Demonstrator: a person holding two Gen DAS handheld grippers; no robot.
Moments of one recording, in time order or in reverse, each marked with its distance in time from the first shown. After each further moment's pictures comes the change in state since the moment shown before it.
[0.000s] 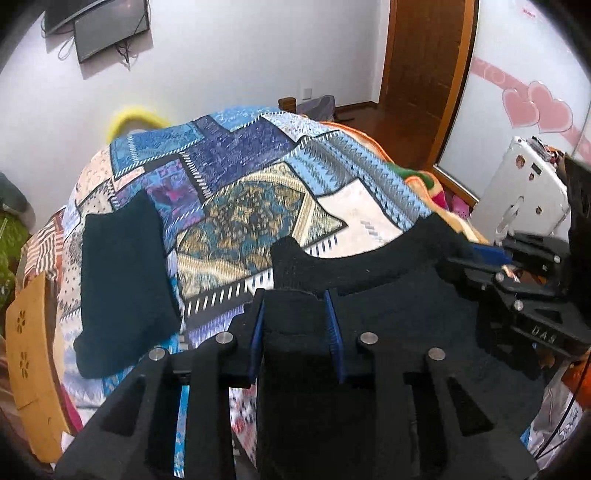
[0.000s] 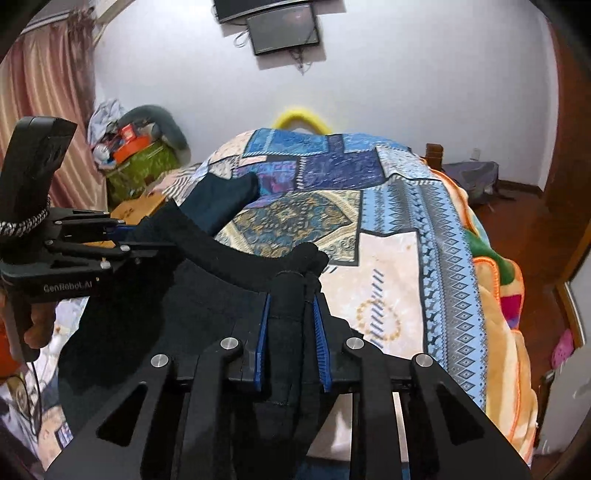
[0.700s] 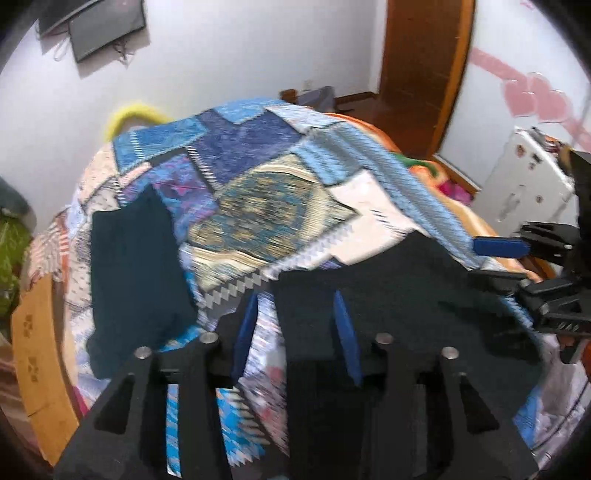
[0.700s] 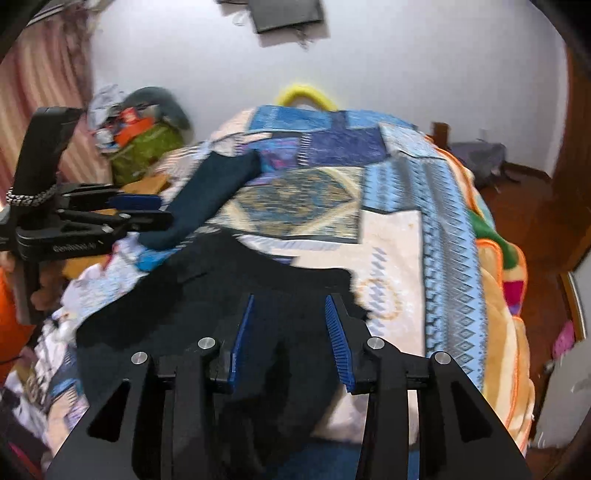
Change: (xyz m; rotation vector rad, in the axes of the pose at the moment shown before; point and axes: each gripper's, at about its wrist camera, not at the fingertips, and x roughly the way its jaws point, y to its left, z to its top) left arm -0.018 0.008 -0.015 0.024 0.046 -0.027; right arm -0.019 0.019 -0.007 -0.050 0.106 0.079
